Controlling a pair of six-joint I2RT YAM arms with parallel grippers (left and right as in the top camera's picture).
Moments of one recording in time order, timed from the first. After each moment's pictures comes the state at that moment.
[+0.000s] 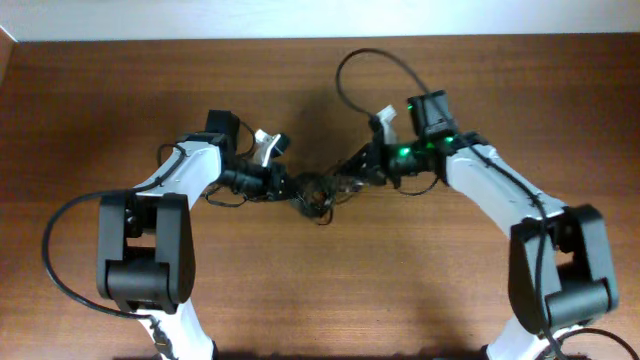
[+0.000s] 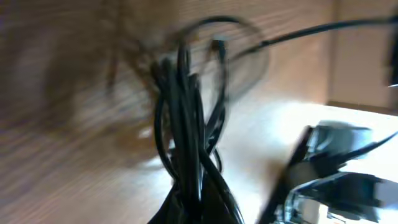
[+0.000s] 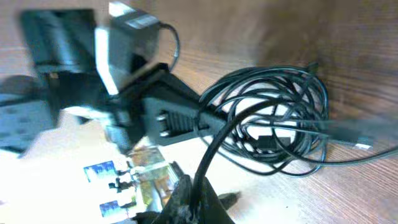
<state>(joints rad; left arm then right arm) -0.08 1.96 1.23 -0.79 0.87 0.15 0.26 1.86 1.23 -0.40 -1.04 0.60</state>
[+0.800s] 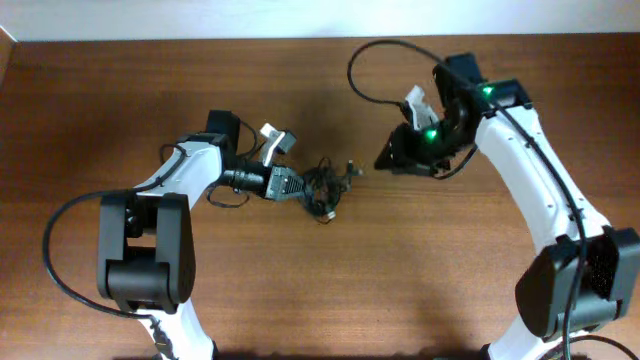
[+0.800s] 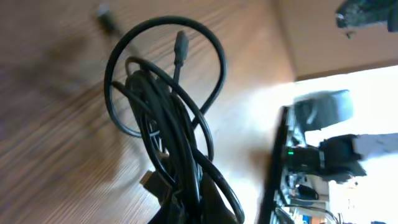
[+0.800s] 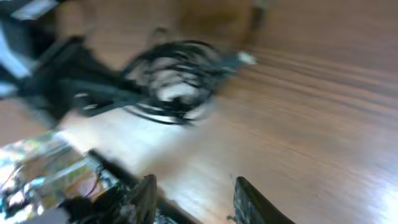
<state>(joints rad) -0.08 1.96 1.23 -0.78 1.09 0.43 0.21 1.84 1.64 -1.20 -0.66 0.19</state>
